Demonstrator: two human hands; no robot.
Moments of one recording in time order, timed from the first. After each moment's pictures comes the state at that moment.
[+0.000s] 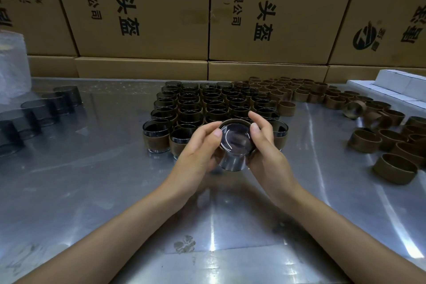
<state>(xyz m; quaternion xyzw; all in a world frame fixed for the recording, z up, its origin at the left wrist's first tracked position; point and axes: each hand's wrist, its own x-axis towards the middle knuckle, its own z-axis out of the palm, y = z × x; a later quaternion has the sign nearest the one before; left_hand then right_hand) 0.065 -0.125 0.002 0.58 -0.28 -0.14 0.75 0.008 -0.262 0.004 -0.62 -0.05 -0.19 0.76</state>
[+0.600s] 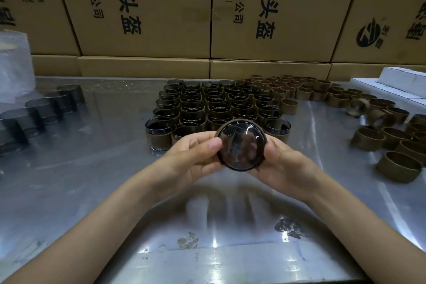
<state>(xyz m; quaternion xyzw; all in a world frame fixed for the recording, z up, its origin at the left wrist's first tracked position) 0.074 -0.097 0.016 0.52 -0.38 -0.31 0.70 -0.001 -0.286 0.019 -0.57 -0.20 0.08 0.80</state>
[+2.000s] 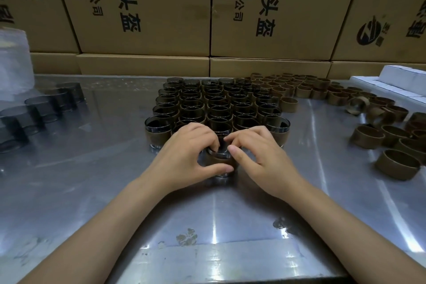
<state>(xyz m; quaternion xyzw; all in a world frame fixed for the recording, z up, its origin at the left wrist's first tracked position) 0.098 -0.098 0.003 0.77 -0.53 0.23 0.26 0.008 -0.280 -0.001 -0.93 -0.10 -0.26 0.26</state>
